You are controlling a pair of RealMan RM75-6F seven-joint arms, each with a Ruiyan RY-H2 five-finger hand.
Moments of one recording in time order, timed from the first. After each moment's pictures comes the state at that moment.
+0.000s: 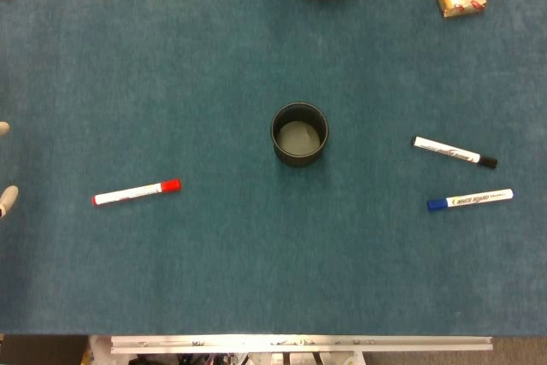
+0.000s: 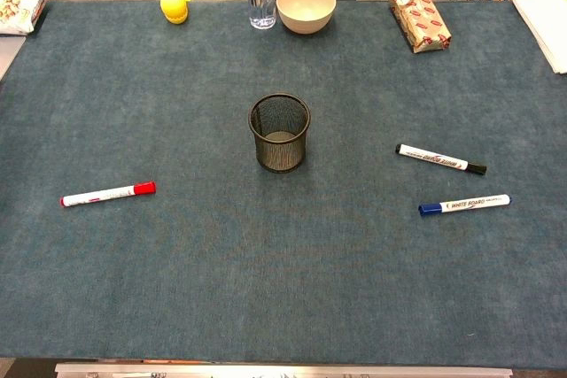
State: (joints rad) left arm -0.10 -1.15 -0.02 -1.59 1.49 1.46 0.07; right arm 0.09 -1.08 0.02 -1.69 -1.43 1.36 -0.16
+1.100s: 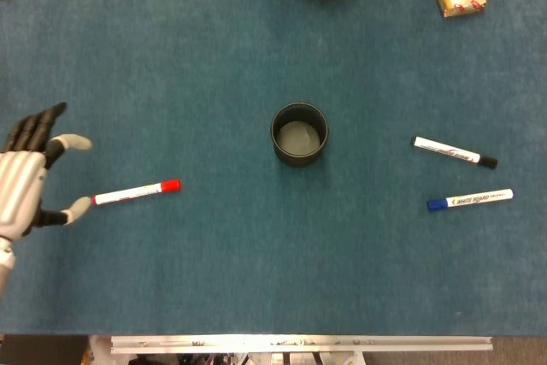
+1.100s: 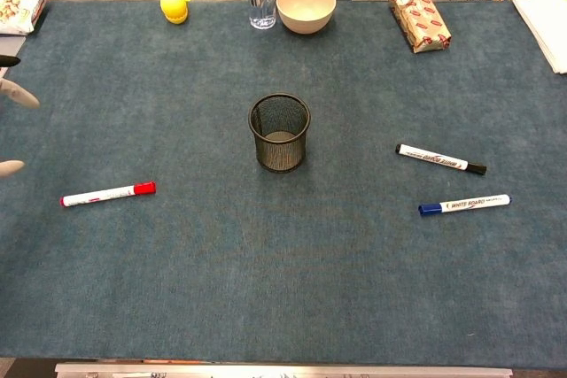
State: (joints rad) left arm -0.21 -1.03 -0.01 -1.95 1.43 1.22 0.05; right arm 0.11 -0.99 0.06 -1.72 -1.42 1.38 -0.12
